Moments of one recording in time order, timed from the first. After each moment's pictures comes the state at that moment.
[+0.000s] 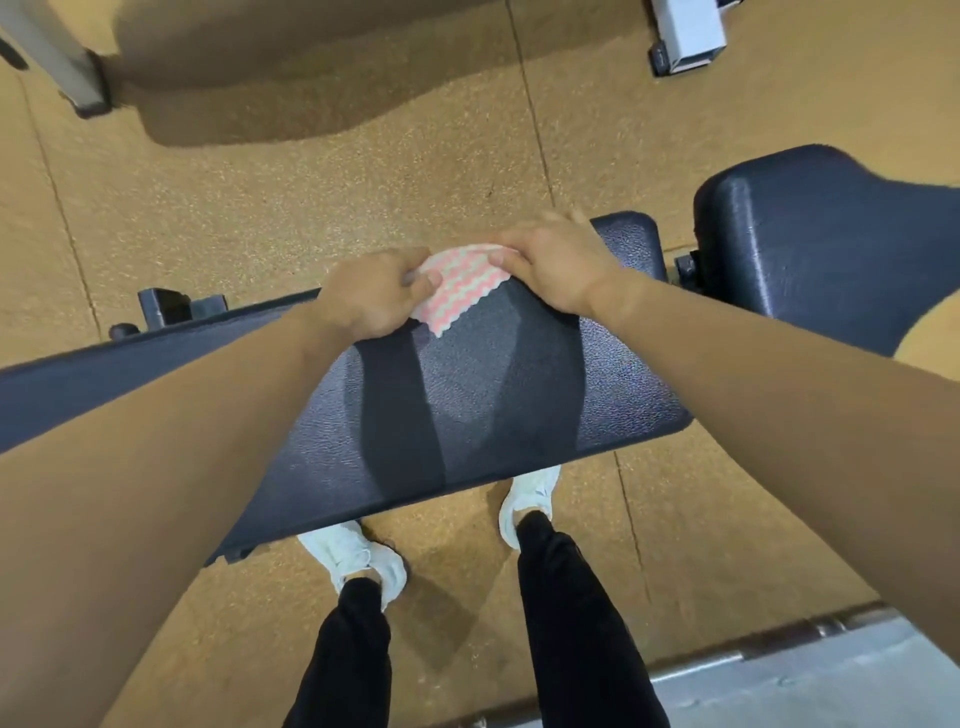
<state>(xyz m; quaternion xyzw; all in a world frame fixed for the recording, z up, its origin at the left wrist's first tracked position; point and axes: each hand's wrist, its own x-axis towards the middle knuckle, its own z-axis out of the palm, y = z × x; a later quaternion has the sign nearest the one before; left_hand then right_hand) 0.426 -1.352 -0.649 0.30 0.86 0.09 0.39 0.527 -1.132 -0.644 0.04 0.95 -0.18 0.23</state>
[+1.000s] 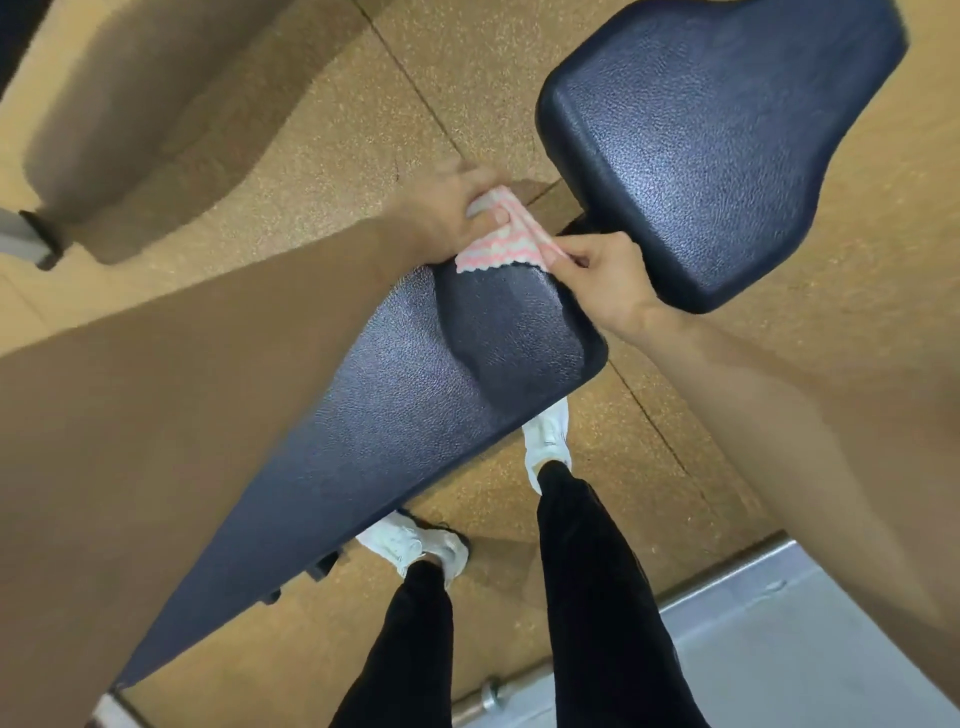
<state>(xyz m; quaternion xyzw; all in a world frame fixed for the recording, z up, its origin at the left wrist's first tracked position) 0.480 -1.118 -0.647 0.55 0.75 -0.02 0.38 0.700 -1.048 -0.671 0.44 0.71 -0.54 0.03</state>
